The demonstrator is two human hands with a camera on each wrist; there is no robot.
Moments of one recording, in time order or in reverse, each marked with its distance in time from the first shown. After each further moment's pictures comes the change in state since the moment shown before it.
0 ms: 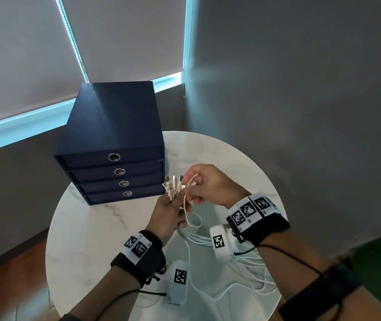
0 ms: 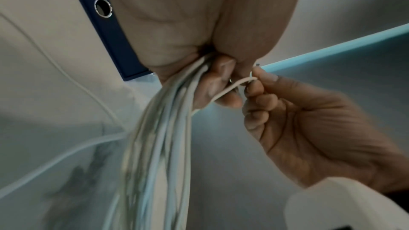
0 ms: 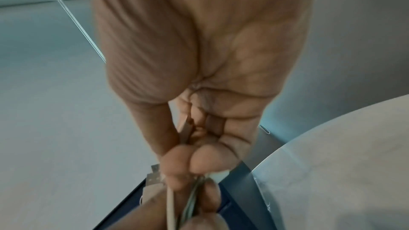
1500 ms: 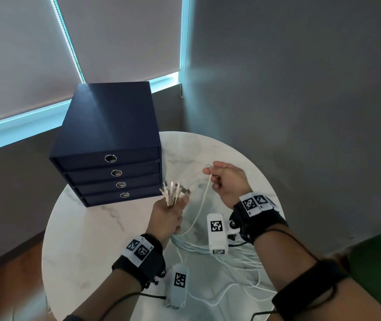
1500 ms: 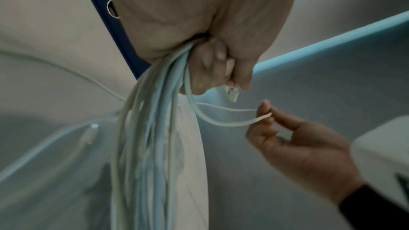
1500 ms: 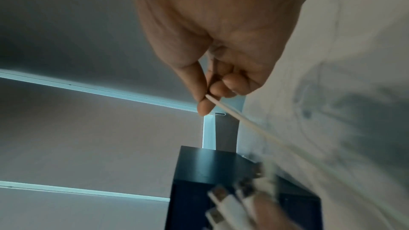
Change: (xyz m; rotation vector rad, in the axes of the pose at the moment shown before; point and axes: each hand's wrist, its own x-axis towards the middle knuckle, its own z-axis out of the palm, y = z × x) left_hand 0.007 -0.017 -0.005 0.086 0.081 -0.060; right_hand 0.014 0.033 -0.022 0.801 0.603 0.241
